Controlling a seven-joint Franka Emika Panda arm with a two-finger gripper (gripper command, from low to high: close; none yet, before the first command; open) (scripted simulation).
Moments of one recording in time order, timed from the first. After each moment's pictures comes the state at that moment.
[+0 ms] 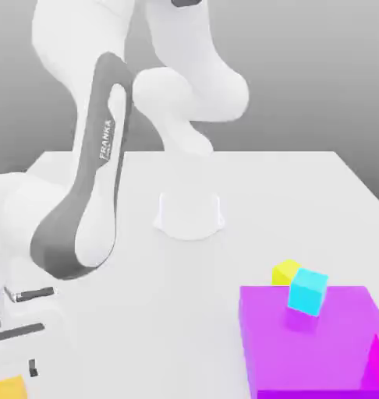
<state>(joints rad) -0.27 0.60 -0.18 -2.08 0.22 2.67 -0.18</state>
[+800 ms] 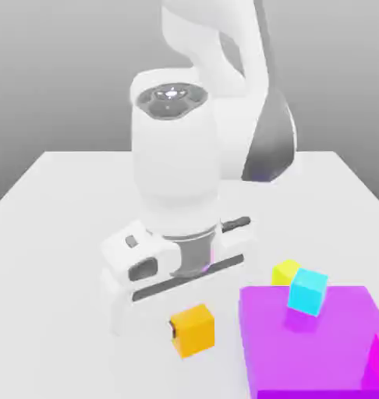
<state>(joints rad) 0.19 0.02 0.01 -2.47 0.09 2.49 0.37</state>
